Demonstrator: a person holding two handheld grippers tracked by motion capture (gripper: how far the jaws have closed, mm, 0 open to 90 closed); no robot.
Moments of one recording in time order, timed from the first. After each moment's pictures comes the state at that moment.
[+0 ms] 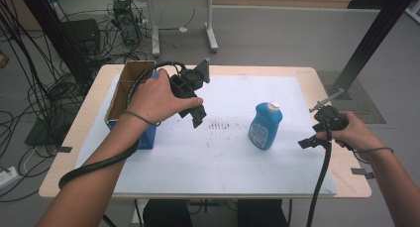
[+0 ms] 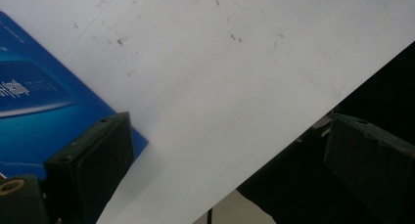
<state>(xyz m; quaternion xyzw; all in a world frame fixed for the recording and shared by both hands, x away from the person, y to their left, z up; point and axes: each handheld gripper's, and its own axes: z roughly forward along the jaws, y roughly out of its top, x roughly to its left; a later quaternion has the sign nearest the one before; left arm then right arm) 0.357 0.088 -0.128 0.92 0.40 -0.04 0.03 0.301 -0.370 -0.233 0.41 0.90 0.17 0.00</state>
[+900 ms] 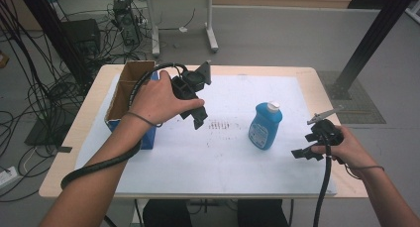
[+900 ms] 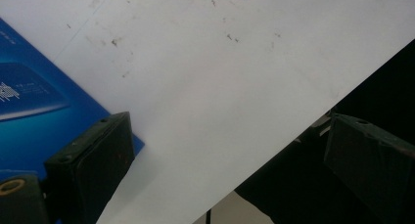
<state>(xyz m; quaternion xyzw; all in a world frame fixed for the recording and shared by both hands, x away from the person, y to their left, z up) 0.357 0.085 -0.132 0.92 0.40 -0.05 0.03 0.268 -0.387 -0.276 0.40 0.88 0.25 0.01</state>
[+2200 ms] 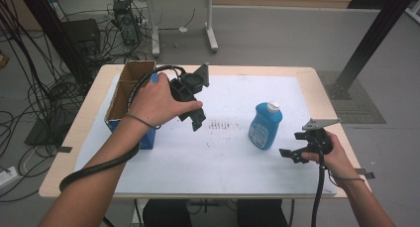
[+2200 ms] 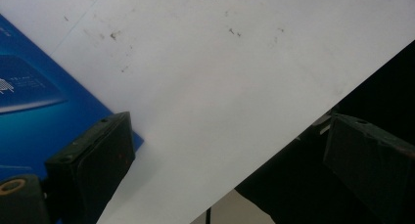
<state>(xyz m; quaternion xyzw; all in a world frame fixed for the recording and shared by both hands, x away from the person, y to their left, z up) 0.357 0.089 -0.137 0.91 0.40 -0.05 0.03 0.228 -0.387 -0.324 0.39 0.84 0.36 0.07</state>
